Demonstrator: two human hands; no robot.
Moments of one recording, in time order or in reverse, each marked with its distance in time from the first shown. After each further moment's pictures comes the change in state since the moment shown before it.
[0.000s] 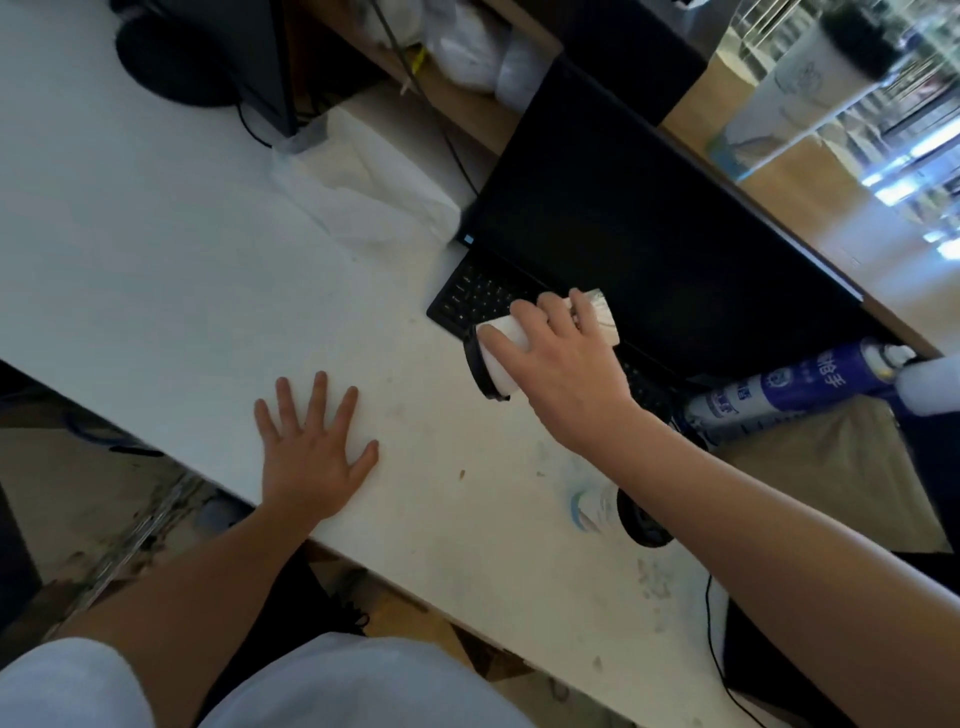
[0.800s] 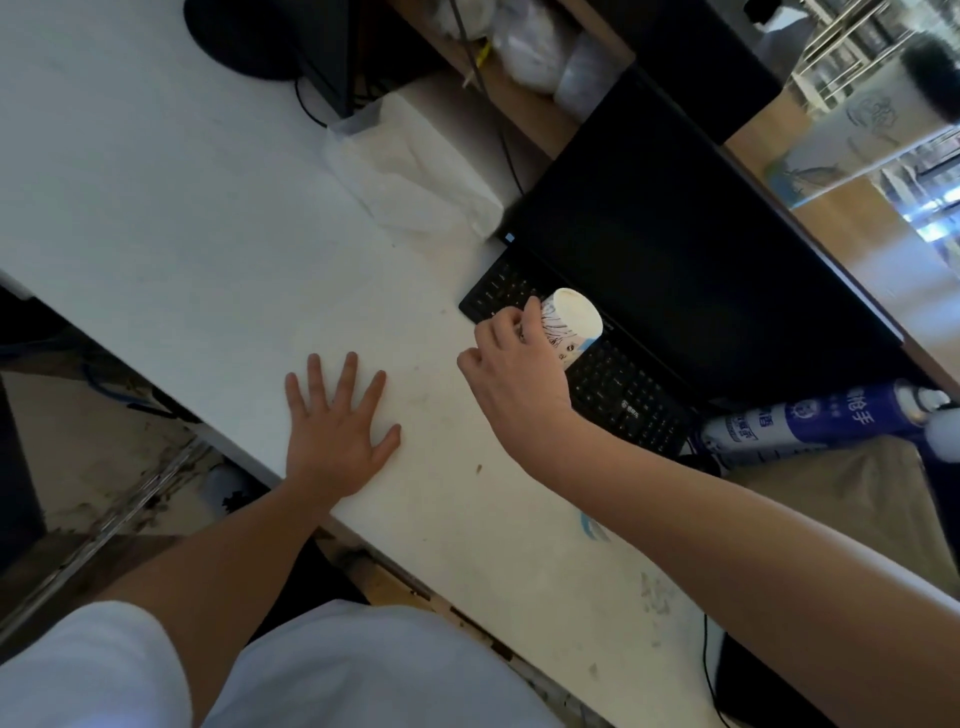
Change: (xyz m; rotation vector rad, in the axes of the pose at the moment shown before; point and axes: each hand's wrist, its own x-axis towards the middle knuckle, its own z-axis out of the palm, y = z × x) left_hand 0.000 -0.002 0.004 -0.005 0.052 -0.006; right_hand 0.036 -0.068 -0.026 -0.348 -0.283 -0.145
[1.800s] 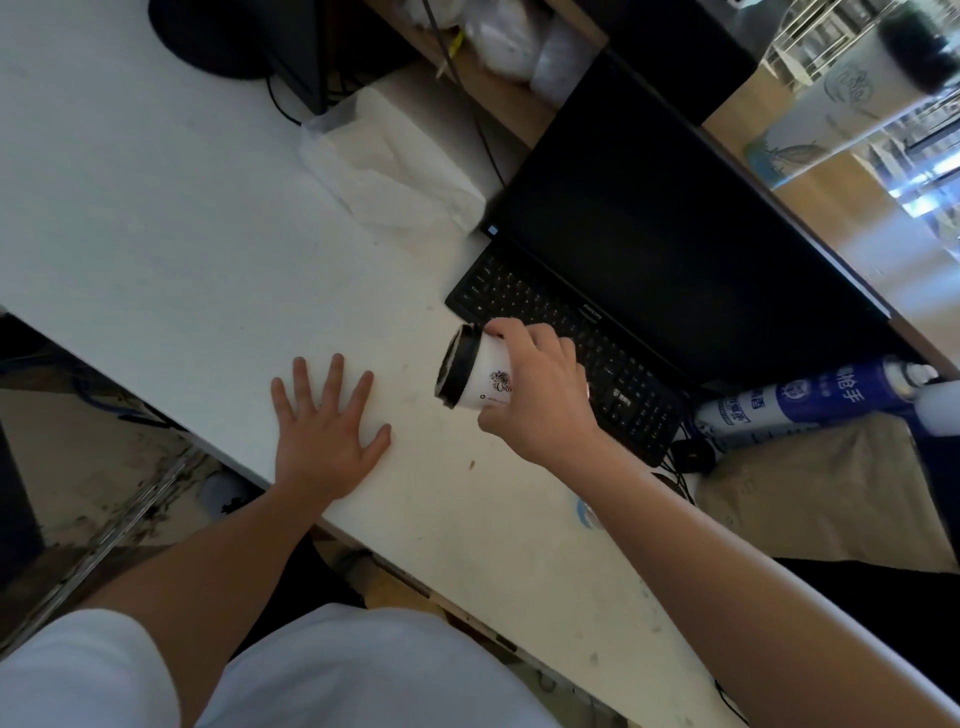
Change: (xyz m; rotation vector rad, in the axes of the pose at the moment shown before) left_hand 0.000 0.000 0.001 -0.018 -0.023 -0.001; right_hand -0.023 0.006 0.033 1.215 0.137 0.376
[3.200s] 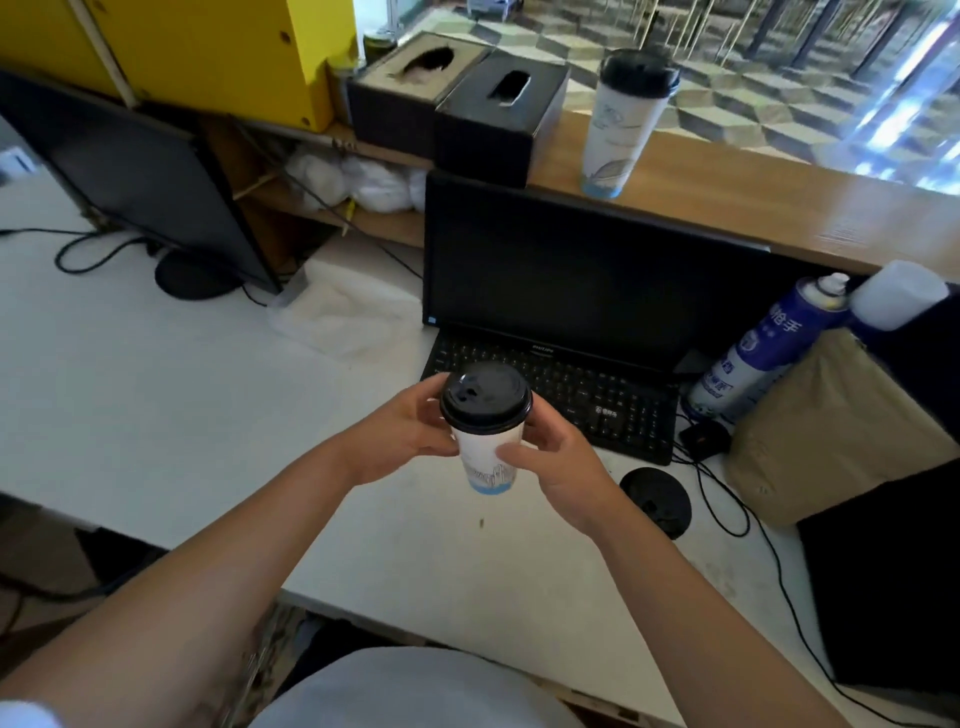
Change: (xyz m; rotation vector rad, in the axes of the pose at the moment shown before) left_hand 0.045 0.125 -0.207 -1.134 -0.663 0.300; right_hand -0.056 0.088 0.013 1.360 0.101 0.014
